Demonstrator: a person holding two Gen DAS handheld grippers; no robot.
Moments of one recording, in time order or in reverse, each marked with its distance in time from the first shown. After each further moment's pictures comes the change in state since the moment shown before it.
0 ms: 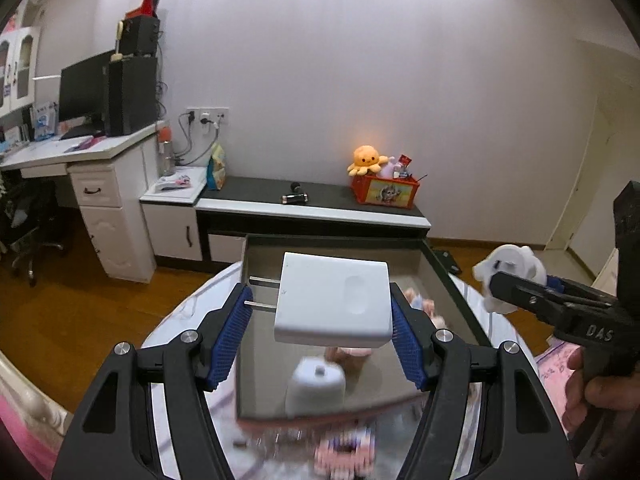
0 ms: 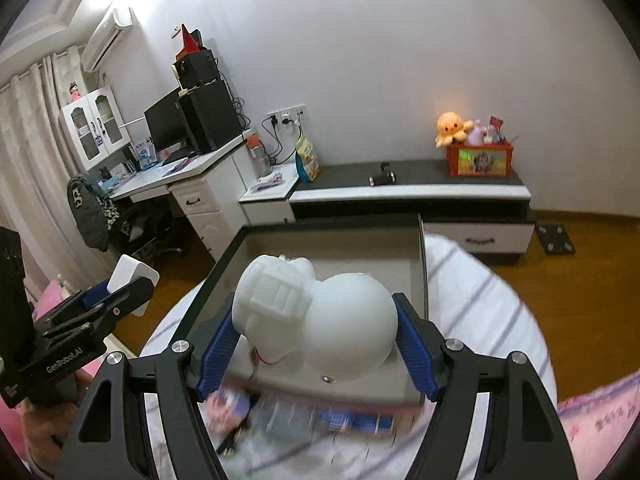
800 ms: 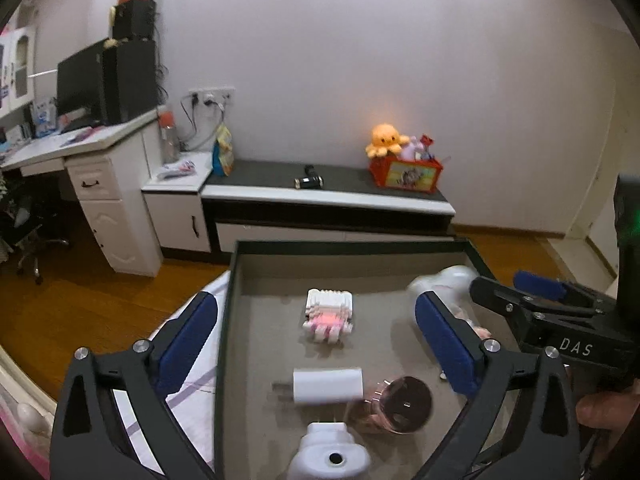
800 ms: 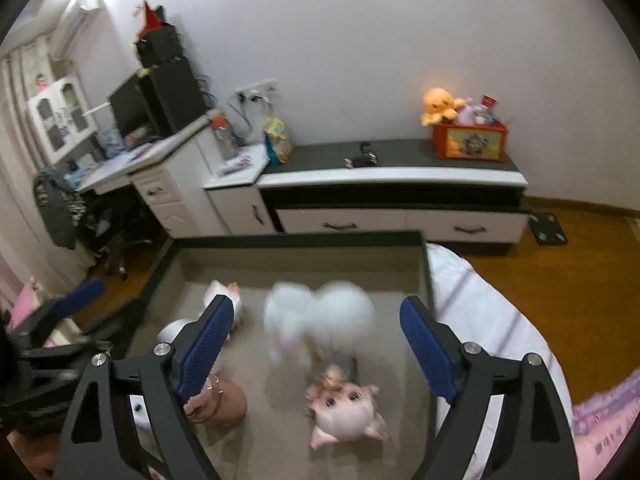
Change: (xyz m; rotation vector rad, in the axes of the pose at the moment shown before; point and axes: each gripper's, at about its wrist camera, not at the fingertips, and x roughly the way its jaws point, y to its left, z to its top) left arm 0.088 -0.001 0.007 0.007 0.053 0.081; right arm 0.094 -0.034 0.017 0.044 0.087 -0.098
